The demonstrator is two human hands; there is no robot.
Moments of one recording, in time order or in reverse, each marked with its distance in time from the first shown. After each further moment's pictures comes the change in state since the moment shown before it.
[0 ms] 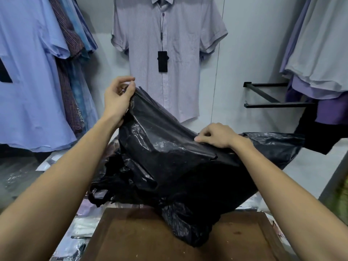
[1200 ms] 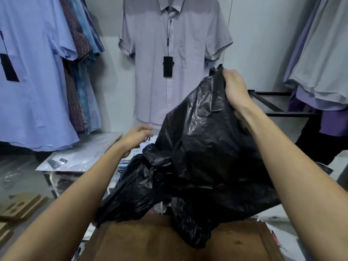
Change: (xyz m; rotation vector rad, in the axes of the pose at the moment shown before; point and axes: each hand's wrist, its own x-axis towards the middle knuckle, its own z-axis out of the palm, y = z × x) left_hand -0.044 -0.063 -0.002 0.365 -0.446 -0.612; right_hand 0.027 -0.044 -0.109 0.810 0.711 0.011
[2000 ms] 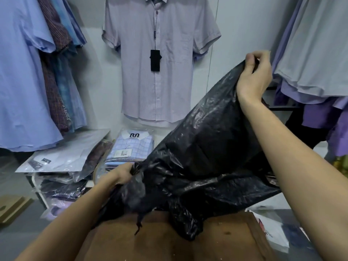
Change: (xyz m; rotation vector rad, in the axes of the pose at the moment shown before) left_hand -0.011 -0.108 0.042 0.503 -0.248 -0.008; right_hand 0.007 0.022 -0.047 -0.172 0.646 -0.145
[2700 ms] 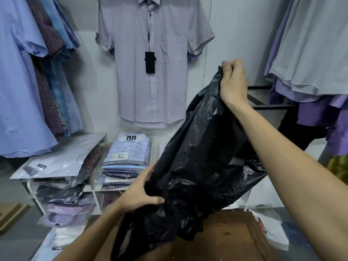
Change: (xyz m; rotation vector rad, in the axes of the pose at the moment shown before) left_hand -0.032 0.015 0.070 -0.454 0.011 0.357; right_hand -0.010 -0.004 0.007 -0.091 -0.336 0.003
